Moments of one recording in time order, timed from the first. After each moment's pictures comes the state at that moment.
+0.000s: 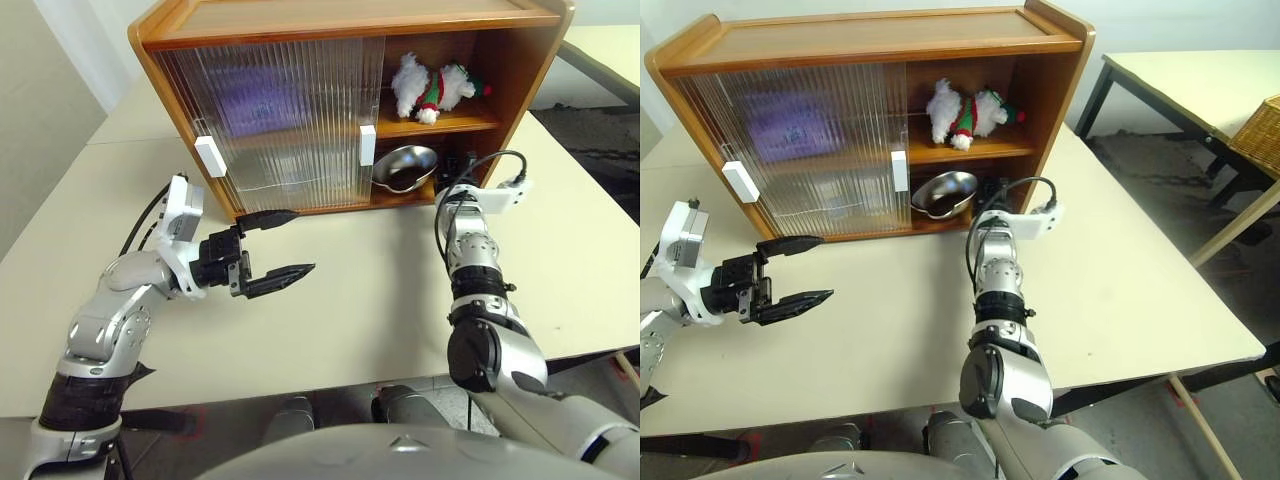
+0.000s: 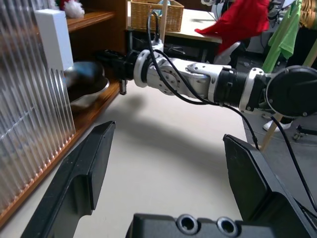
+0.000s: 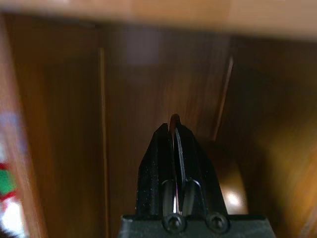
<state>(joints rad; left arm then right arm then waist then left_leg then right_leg) -0.10 0.68 0.12 -0.28 -0.66 0.28 -1.11 -0.82 0.07 -0.61 0.78 1.09 0.00 0.14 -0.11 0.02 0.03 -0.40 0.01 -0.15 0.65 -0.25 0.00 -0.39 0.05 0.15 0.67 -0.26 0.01</state>
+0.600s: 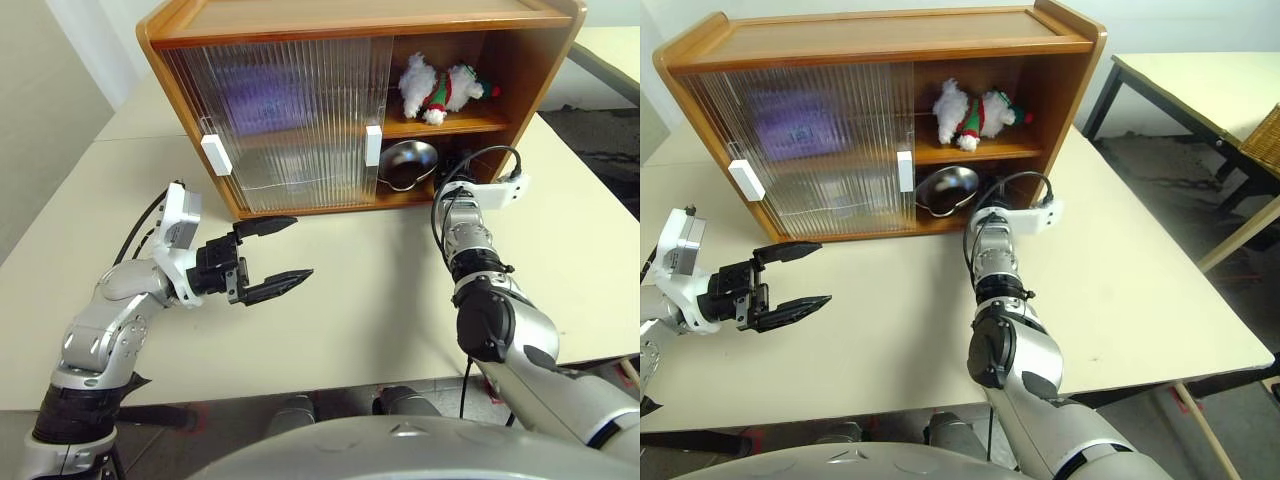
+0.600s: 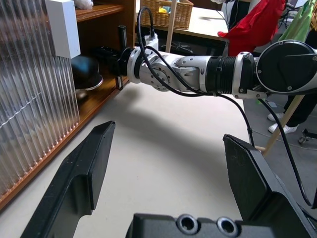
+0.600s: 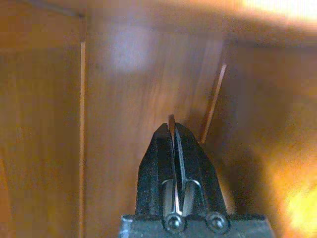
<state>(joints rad) -0.07 0.68 0.13 -0.31 -0.67 0.29 -1.10 -0.92 -0.01 -0.66 1.03 0.96 -0.11 0.23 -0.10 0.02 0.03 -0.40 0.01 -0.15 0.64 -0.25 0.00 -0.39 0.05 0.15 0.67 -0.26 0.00</state>
